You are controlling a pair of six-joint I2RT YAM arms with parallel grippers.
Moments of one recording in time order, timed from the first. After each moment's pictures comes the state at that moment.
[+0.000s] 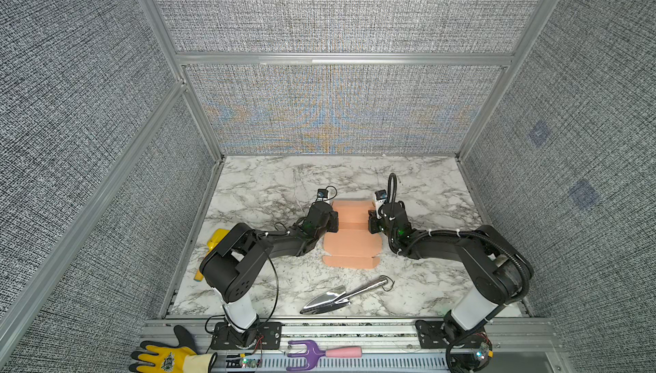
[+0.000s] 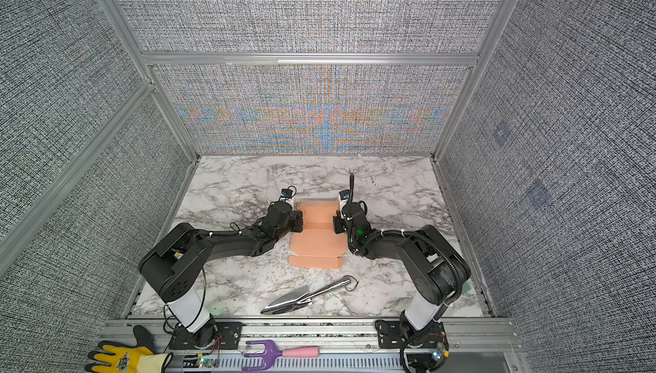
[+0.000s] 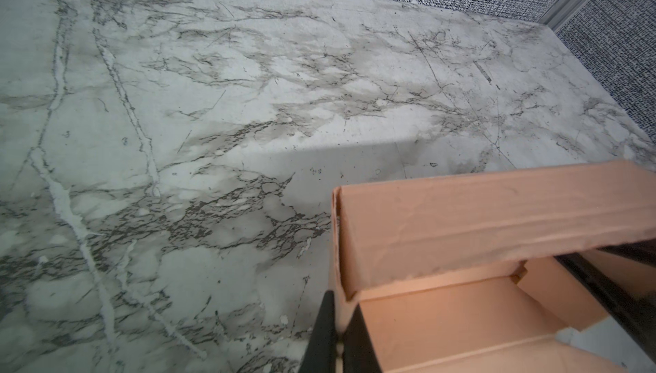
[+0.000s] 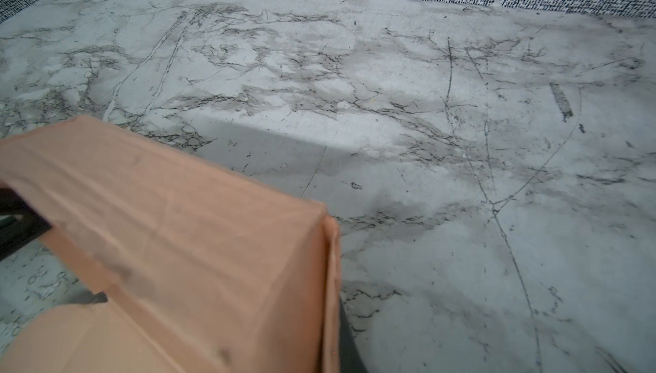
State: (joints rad) left arm -0.72 1.75 0.81 0.35 -0.17 -0.44; right arm 0.56 1.68 0.68 0.47 0.15 0.20
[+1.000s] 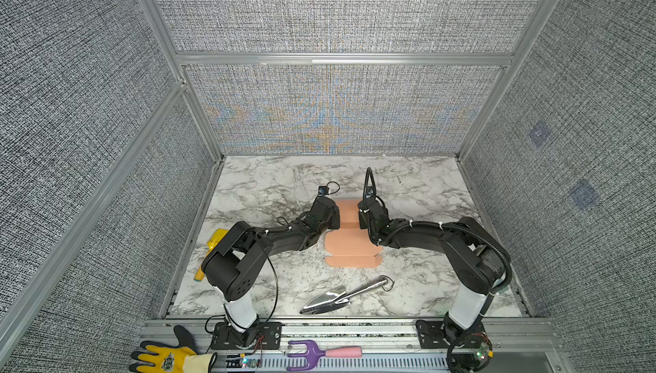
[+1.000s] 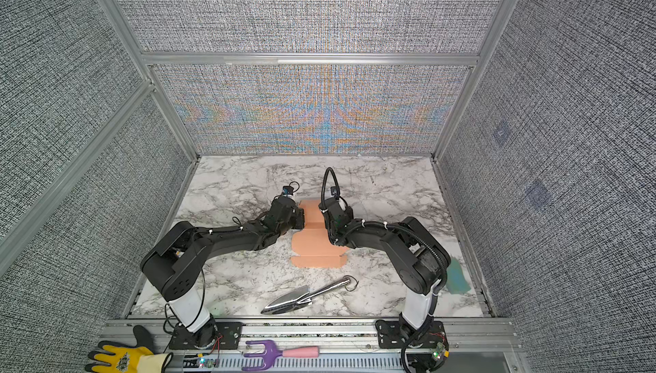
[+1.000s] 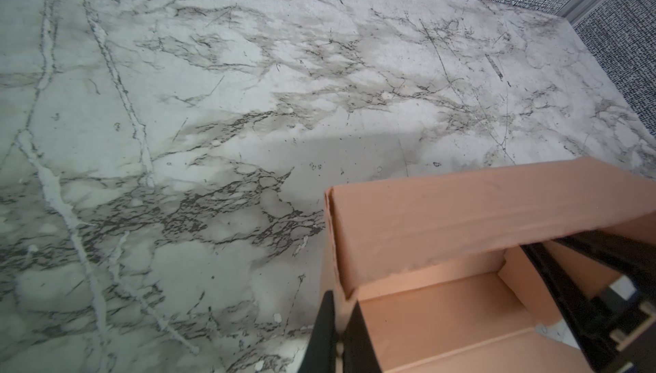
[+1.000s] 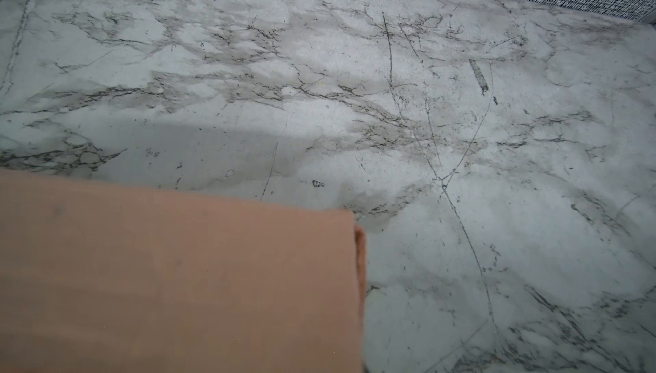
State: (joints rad) left arm -0.72 1.76 0.90 0.21 -0.15 -0.49; right arm 0.68 1.81 0.94 0.11 0.53 0.33
